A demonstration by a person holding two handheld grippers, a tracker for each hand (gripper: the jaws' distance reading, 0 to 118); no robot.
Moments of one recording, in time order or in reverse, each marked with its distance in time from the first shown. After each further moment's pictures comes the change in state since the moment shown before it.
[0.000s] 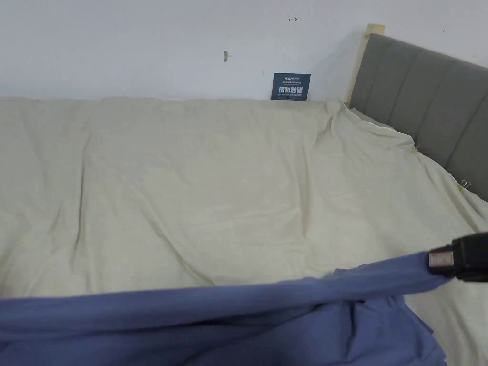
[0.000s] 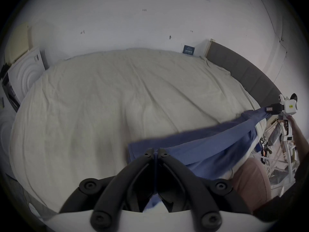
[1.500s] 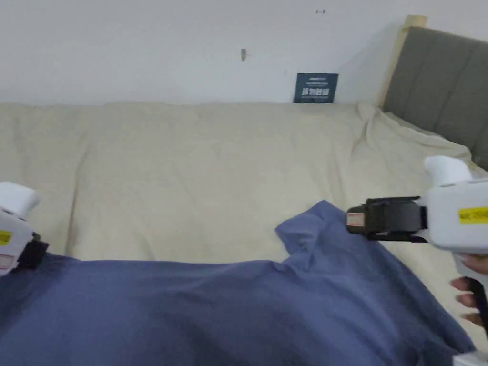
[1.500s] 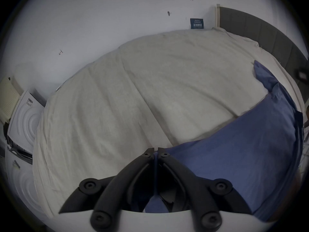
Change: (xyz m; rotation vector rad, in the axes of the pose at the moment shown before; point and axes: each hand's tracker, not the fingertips) left arm -0.006 0.183 -0.219 -0.102 0.231 -0.276; right arm -0.078 0.158 -0.186 0.105 0.012 0.179
